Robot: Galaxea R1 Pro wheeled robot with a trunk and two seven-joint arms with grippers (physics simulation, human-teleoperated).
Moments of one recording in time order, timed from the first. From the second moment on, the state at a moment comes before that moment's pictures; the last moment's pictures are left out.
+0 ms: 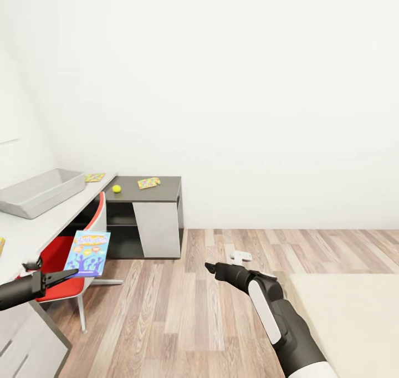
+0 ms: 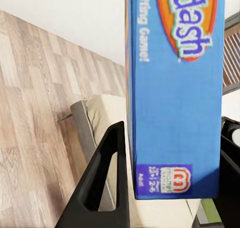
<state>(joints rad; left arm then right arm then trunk) -0.41 0.49 0.49 -1.05 0.03 0.96 -1.57 -0.44 0.11 0.15 -1.22 -0.38 0.67 0.05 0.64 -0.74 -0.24</state>
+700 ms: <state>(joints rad) -0.38 0.51 0.58 -1.04 0.04 0.95 -1.57 -0.44 0.11 0.16 -1.23 -0.38 0.67 0.05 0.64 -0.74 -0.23</state>
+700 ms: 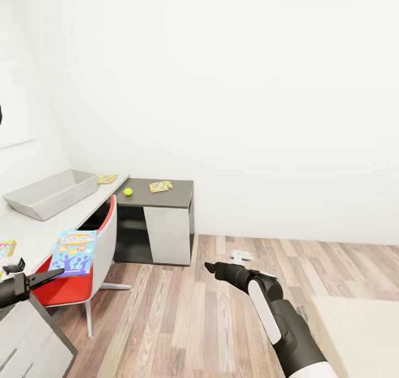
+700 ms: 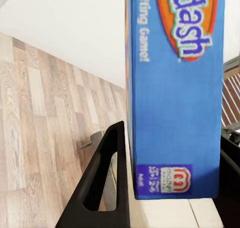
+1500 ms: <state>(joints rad) -0.38 0.52 0.58 -1.04 0.04 0.95 -1.57 -0.44 0.09 0.15 -1.46 -0.50 0.82 0.26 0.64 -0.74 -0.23</state>
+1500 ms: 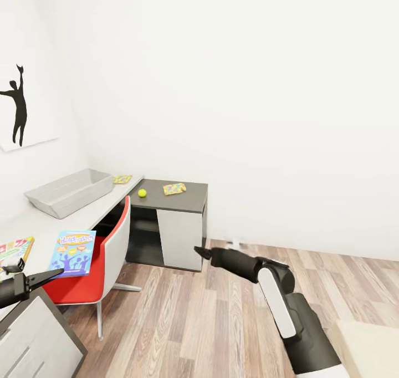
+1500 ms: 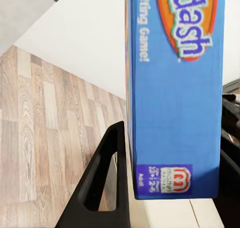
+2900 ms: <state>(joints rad) -0.38 0.51 0.58 -1.04 0.03 0.95 -1.57 -0.43 0.05 0.06 -1.49 -0.58 0.92 0.46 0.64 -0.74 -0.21</state>
